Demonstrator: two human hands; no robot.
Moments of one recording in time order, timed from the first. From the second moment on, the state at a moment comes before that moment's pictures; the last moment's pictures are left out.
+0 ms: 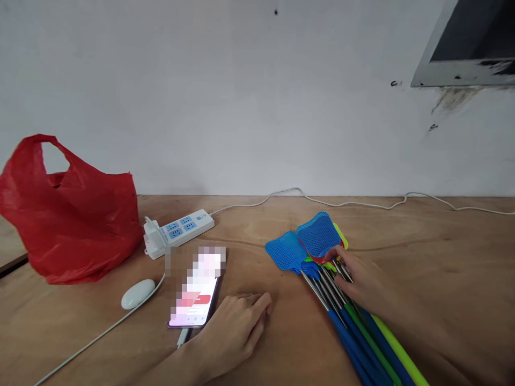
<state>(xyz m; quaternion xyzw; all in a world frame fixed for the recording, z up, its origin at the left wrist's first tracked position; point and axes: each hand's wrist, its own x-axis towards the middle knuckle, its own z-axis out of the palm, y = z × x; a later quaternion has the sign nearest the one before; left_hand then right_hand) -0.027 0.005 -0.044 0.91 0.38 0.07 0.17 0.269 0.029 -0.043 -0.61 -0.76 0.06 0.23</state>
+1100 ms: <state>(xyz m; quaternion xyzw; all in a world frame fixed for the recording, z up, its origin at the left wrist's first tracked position) -0.029 0.005 -0.047 0.89 0.39 0.10 0.20 0.237 0.020 -0.035 -0.48 -0.40 0.57 0.54</state>
